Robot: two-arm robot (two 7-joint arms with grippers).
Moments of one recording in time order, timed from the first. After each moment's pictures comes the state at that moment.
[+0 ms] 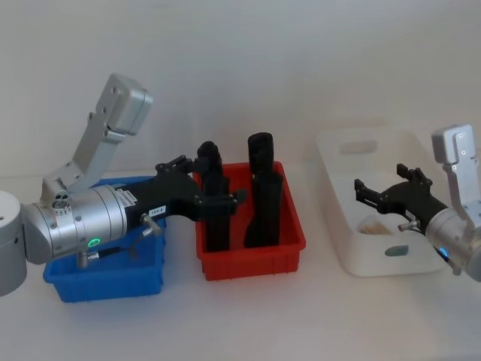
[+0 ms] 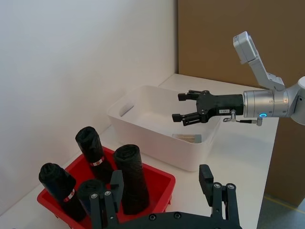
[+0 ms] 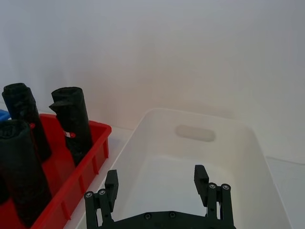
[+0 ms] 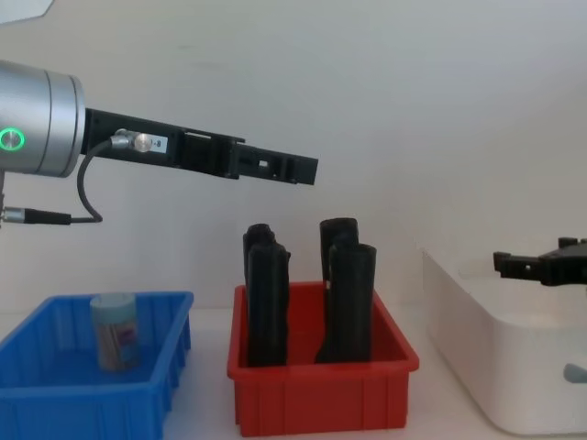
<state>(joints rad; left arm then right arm) -0.46 0.44 0.29 -1.64 -0.36 0.48 -0.66 0.45 0.26 -0.21 -1.18 0.20 0.09 0.24</state>
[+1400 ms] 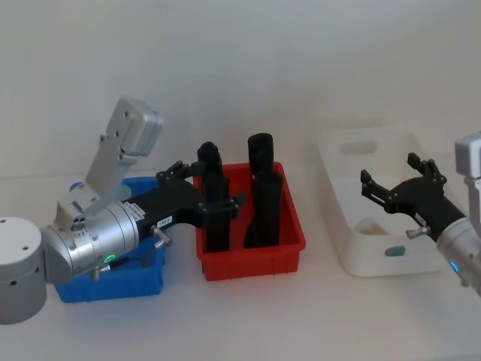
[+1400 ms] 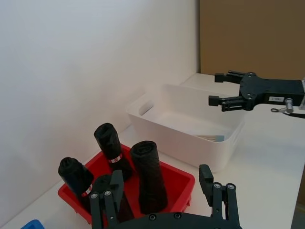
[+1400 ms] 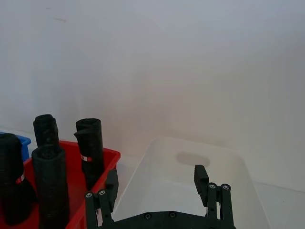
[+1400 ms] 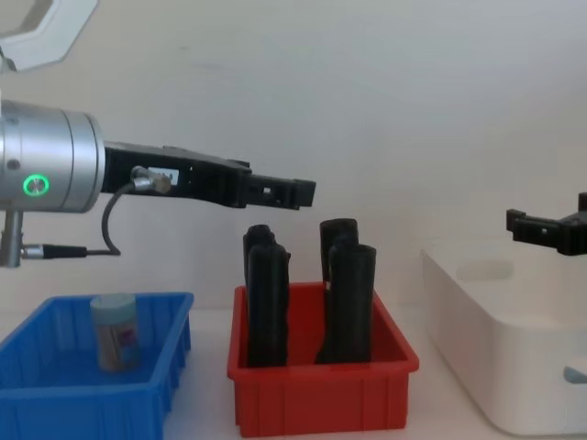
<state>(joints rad) -0.41 0.43 0.32 -1.64 -0.33 0.39 -0.53 0.29 0.30 -0.21 -1.41 0.22 -0.01 0.17</state>
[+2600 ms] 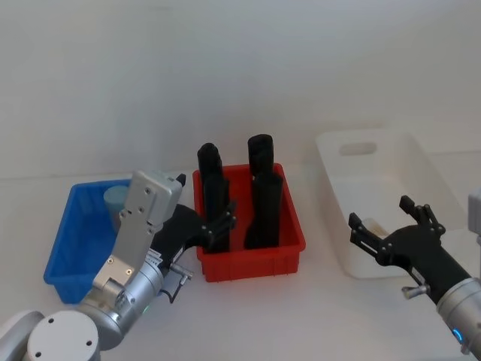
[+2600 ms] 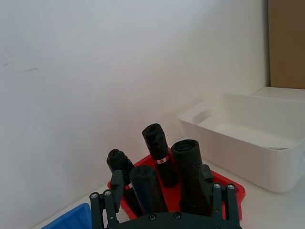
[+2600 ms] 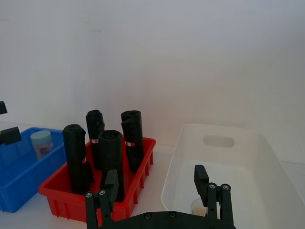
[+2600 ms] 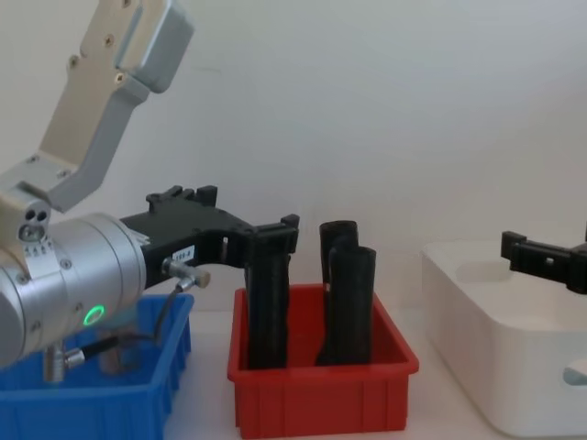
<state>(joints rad) -0.25 0.39 0.44 -1.63 -0.21 0.05 -0.06 -0.01 0.34 -0.23 -1.76 0.29 0.03 0.07</state>
